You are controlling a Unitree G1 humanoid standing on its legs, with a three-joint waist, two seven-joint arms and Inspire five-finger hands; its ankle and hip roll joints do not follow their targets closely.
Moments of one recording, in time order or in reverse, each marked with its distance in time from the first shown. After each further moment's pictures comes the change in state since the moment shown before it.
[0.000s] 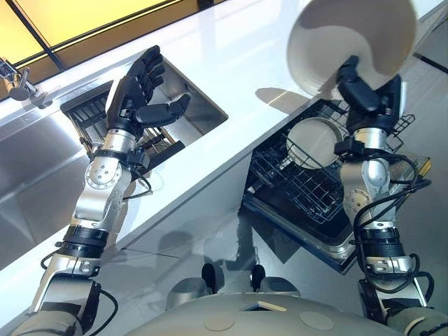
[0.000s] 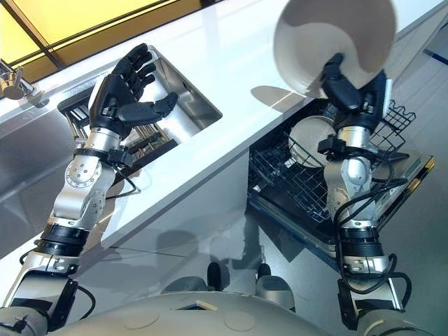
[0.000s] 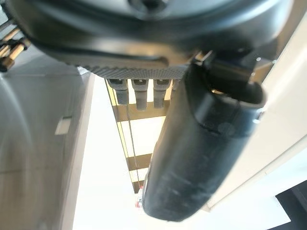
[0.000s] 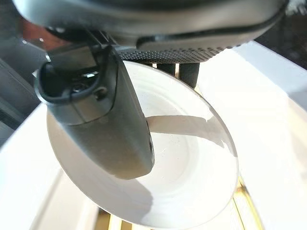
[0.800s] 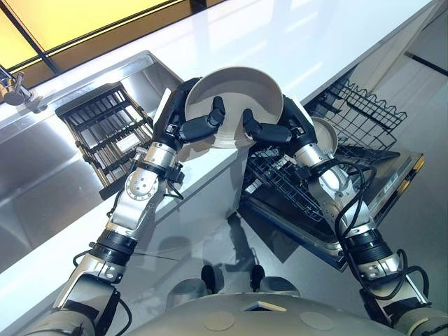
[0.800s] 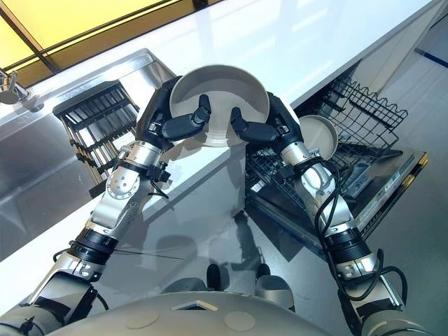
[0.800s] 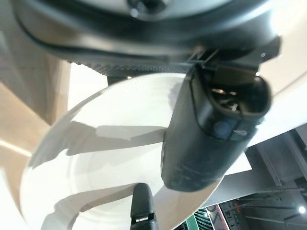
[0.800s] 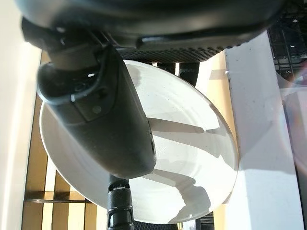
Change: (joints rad) left arm 0.006 -0.134 -0.215 0.002 0.050 -0.136 -0.057; right arm 0.009 -0.033 0.322 -0.035 -0.081 0.197 0.457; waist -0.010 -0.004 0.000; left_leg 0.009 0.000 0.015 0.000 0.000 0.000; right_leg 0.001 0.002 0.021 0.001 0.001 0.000
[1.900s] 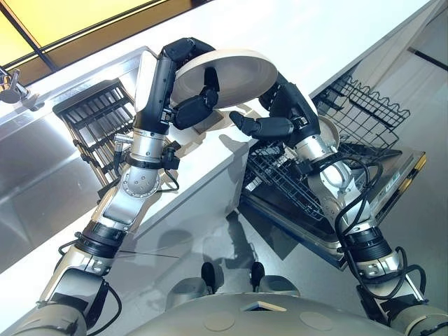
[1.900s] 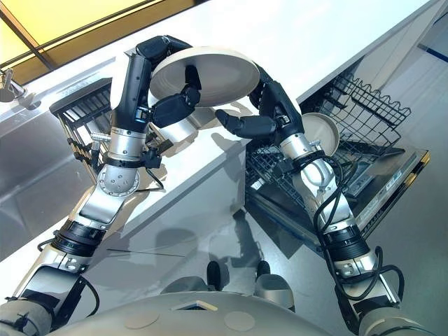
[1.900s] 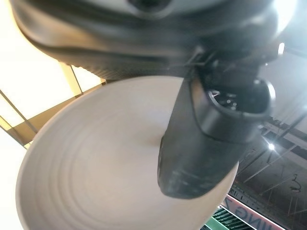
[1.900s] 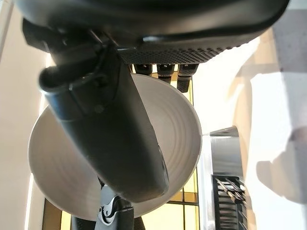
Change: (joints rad) left arm -0.051 0.094 0.017 -0.109 0.570 -0.112 0.401; right arm -0.023 0.022 -0.016 -0.077 -0.046 -0.032 -0.022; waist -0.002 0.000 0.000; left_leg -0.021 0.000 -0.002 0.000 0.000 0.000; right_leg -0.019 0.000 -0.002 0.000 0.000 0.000
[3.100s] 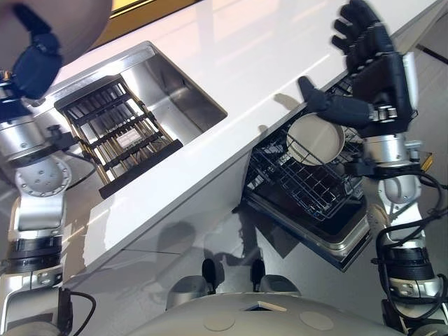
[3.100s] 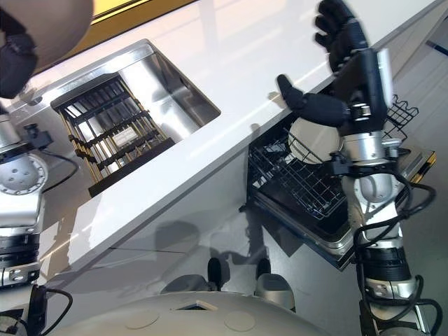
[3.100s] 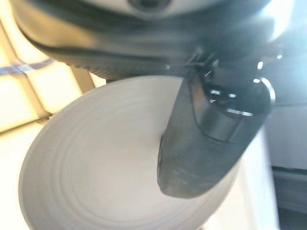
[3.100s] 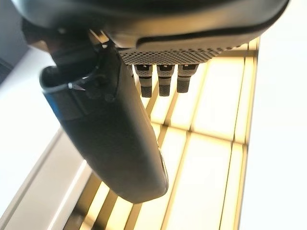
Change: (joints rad) left arm 0.091 0.158 0.434 -0.042 -0.026 0.020 0.226; right arm 0.116 -0.096 -0.226 -0.146 -0.088 -0.213 -0.064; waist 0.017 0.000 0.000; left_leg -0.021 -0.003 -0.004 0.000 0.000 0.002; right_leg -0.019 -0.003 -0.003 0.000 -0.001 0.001
